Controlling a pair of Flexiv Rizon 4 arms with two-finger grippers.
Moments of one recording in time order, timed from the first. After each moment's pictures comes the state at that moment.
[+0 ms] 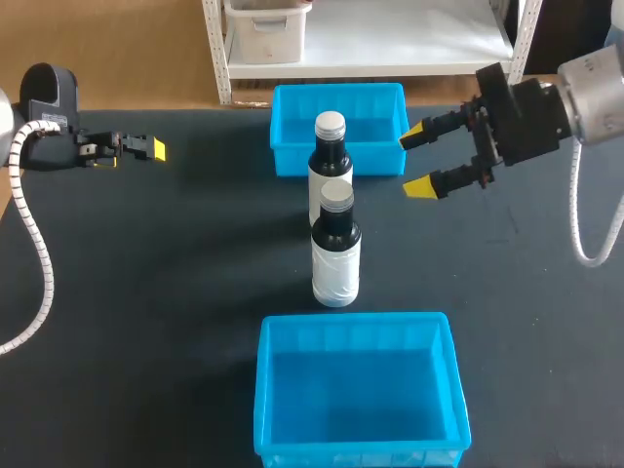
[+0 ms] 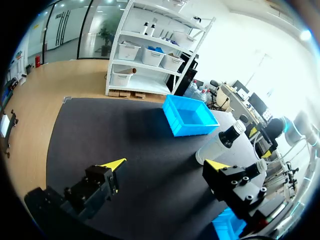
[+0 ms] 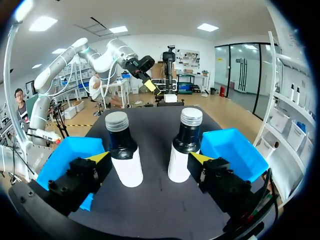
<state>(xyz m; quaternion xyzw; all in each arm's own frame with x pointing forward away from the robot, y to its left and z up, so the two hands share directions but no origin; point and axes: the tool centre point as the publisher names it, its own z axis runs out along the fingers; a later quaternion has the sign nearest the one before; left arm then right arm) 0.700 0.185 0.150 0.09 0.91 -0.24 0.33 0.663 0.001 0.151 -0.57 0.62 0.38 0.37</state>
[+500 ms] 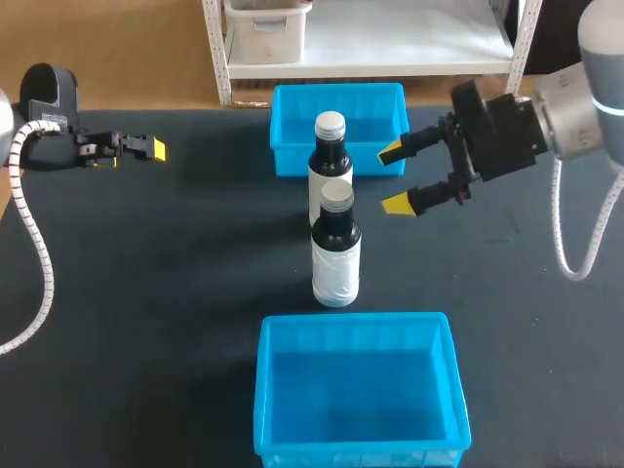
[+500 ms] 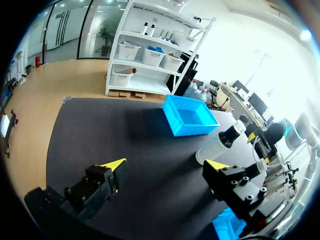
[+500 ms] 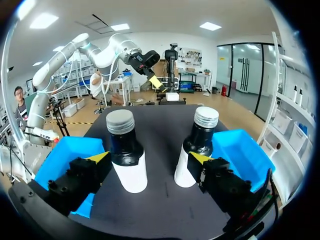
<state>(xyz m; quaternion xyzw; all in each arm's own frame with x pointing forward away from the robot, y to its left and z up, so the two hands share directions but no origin) 0.700 0.185 0.150 0.09 0.91 -0.24 0.33 0.652 0.027 0.139 -0.58 0.62 0.37 0.37</state>
